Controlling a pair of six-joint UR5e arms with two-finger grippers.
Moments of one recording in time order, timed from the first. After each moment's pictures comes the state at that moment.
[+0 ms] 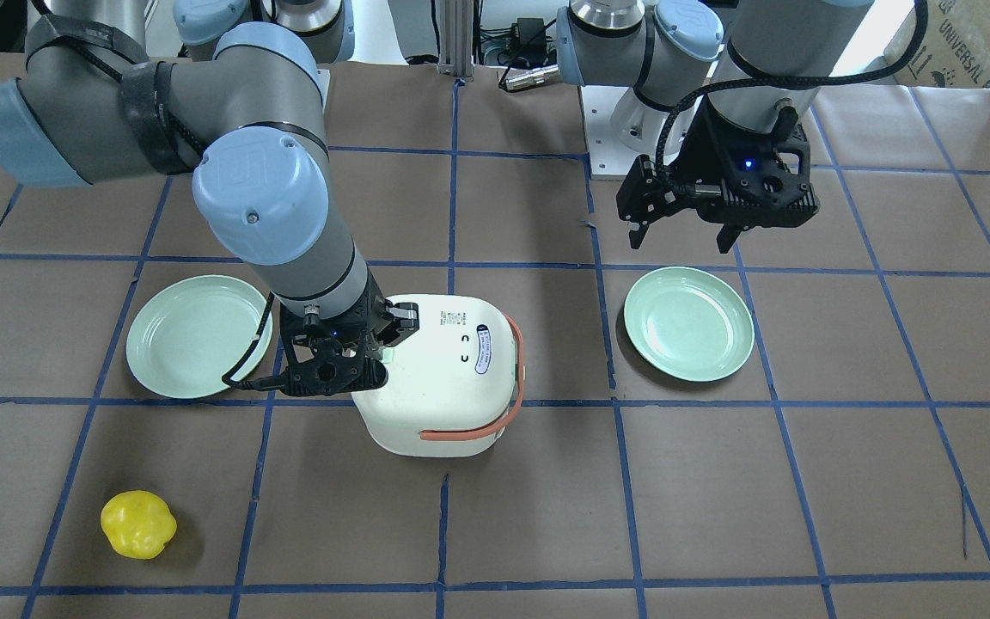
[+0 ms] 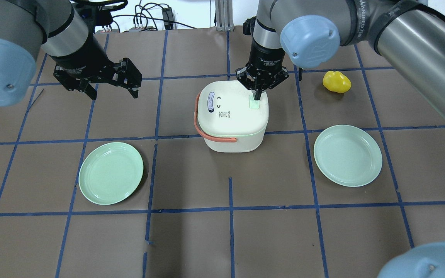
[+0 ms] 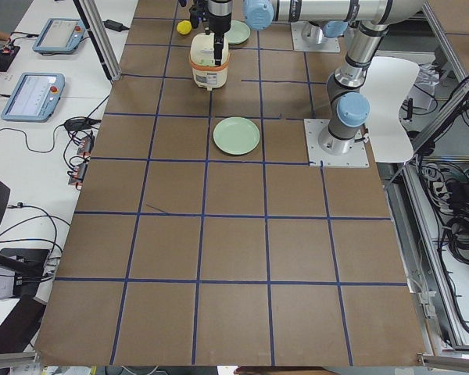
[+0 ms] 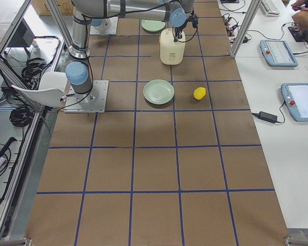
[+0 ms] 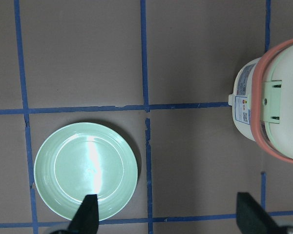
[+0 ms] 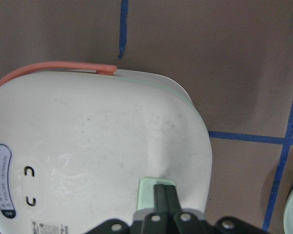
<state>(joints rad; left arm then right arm) -1.57 -1.57 -1.62 -1.47 1.54 0.02 1.78 -1.19 1.41 -1.71 -1.44 0.12</state>
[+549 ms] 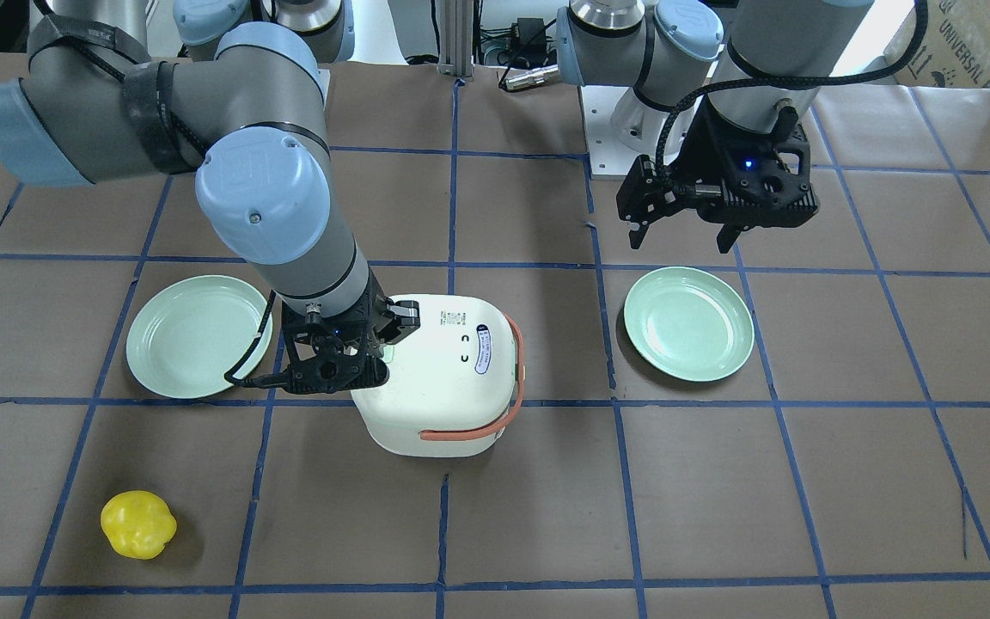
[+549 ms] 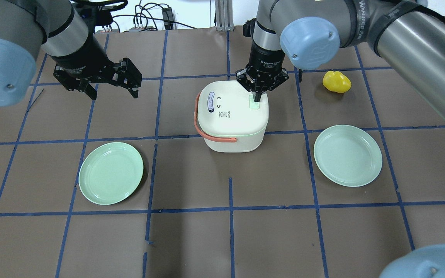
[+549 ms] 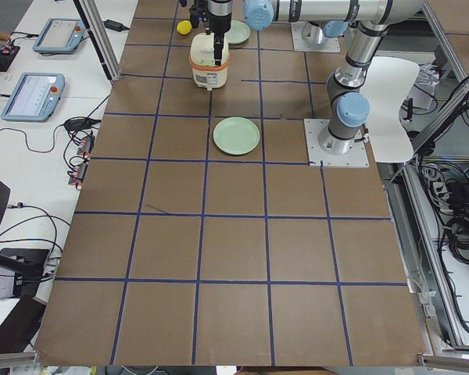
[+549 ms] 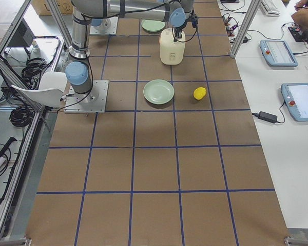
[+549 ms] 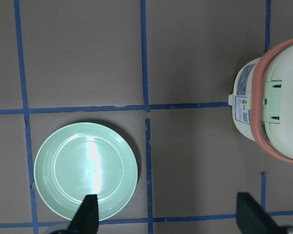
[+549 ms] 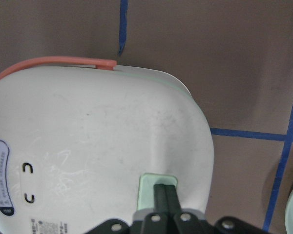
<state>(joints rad) -1.57 -1.57 -1.62 -1.47 1.54 0.02 1.78 -1.19 1.42 -1.70 -1.44 0.12</state>
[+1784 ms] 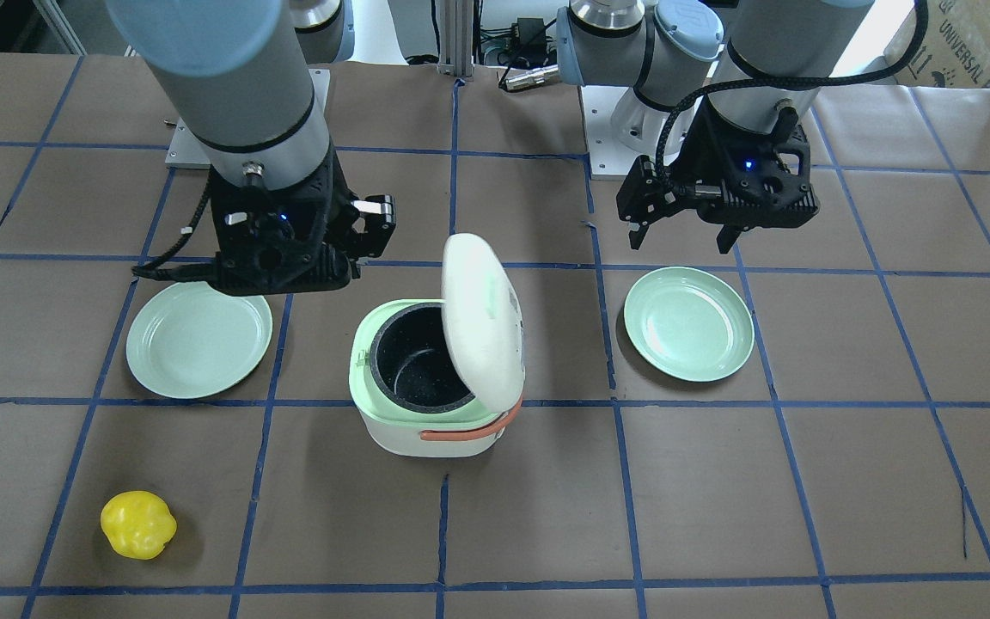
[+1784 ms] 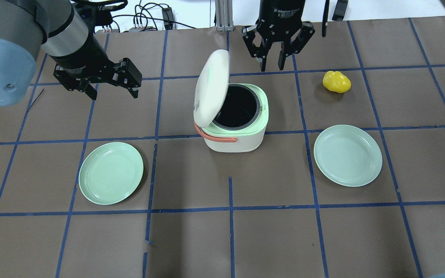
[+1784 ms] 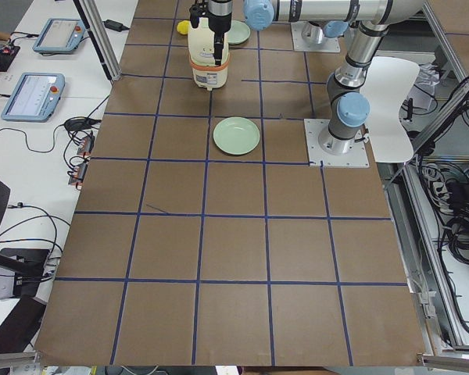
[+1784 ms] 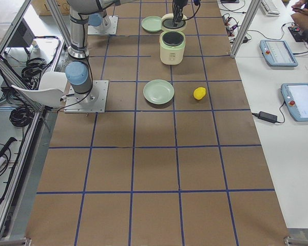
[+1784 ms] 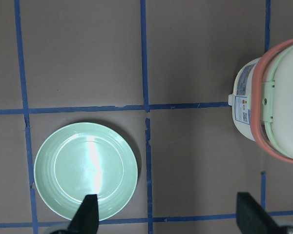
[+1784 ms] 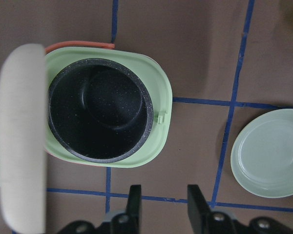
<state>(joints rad) -1.57 -1.57 -1.62 -1.47 1.54 0.02 1.77 -1.24 1.08 -1.32 -1.52 0.12</state>
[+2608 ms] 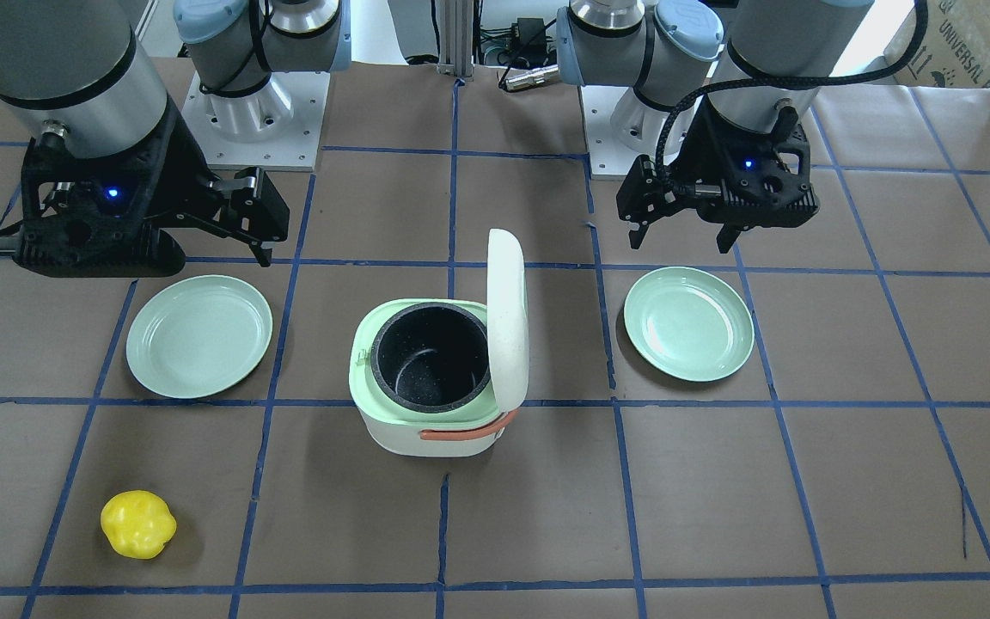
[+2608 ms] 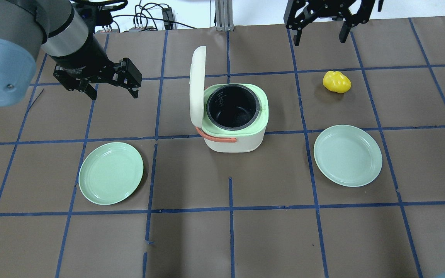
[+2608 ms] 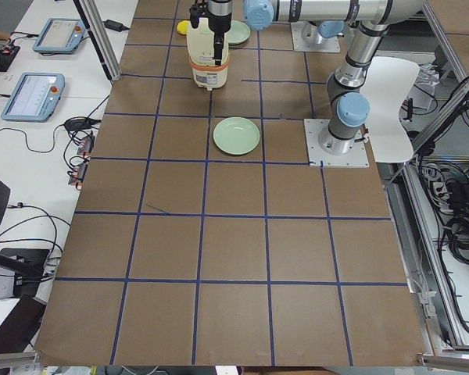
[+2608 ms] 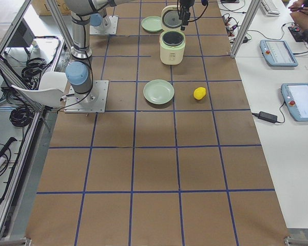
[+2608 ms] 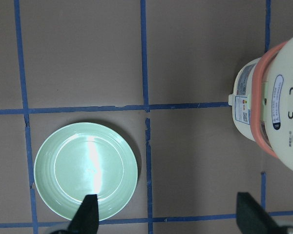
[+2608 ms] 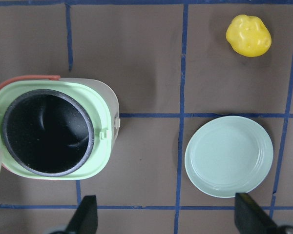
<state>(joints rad) -1.57 -1.57 -1.62 -1.47 1.54 0.02 1.63 -1.31 1.14 -1.30 -1.57 0.02</state>
